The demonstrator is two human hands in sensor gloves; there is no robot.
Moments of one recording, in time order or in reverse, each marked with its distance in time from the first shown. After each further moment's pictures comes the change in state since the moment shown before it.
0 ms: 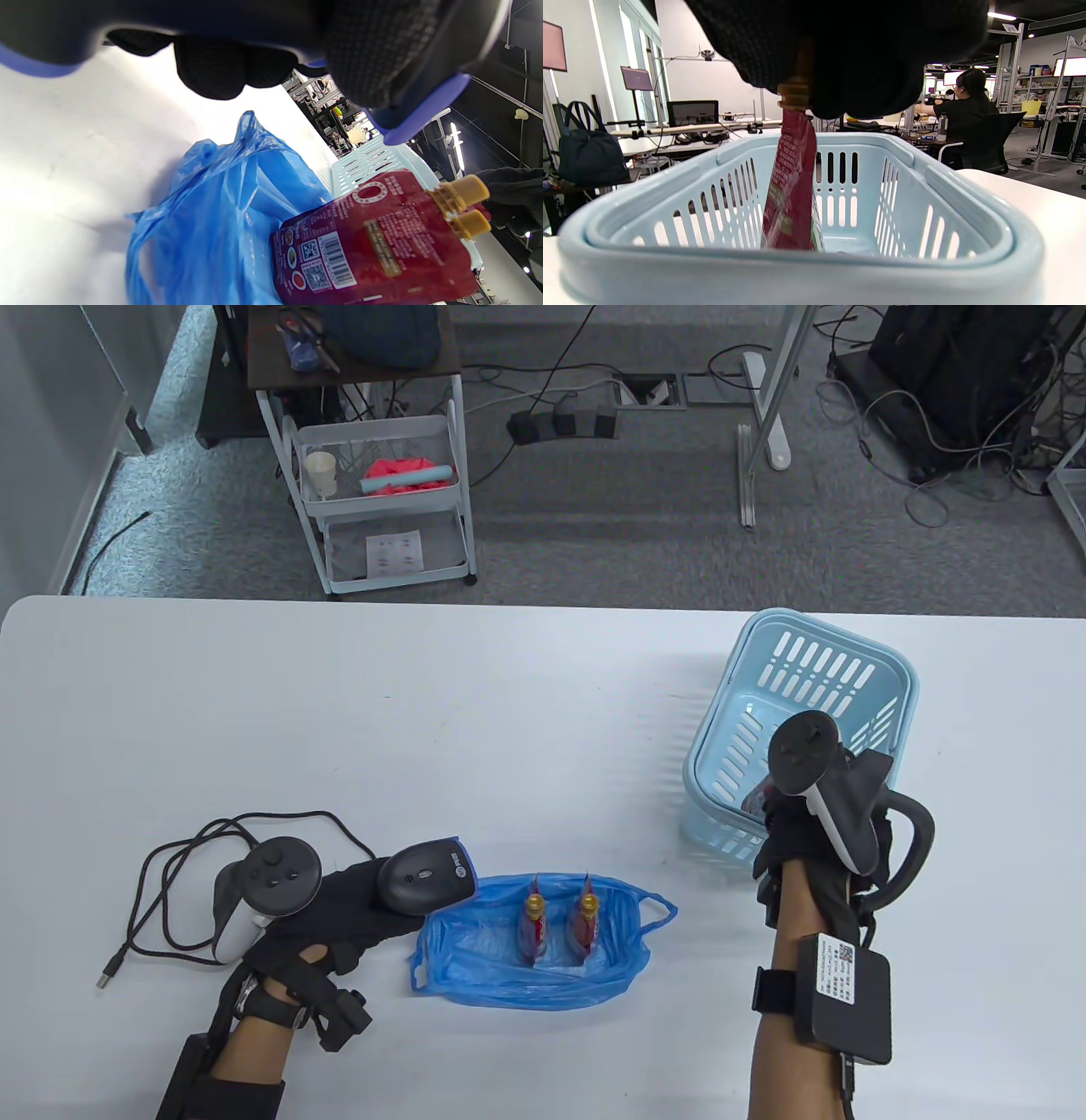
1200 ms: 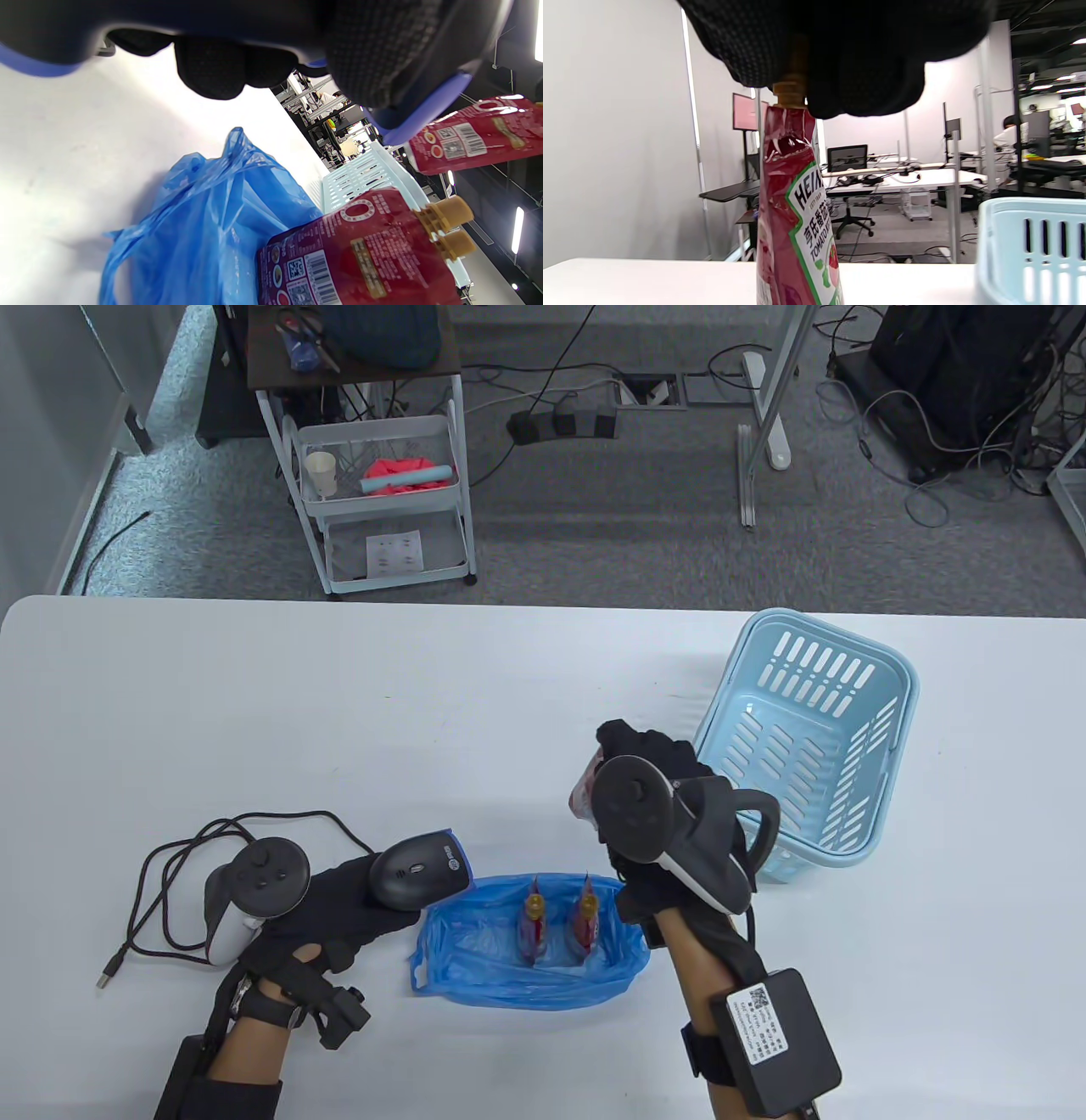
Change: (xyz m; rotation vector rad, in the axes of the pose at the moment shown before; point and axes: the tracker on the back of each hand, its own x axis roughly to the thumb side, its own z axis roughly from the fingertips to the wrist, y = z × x) left_hand -0.001 0.006 0.004 0.046 -0.019 0.039; right_hand 0.129 -0.033 0.095 -0.062 -0.572 -0.152
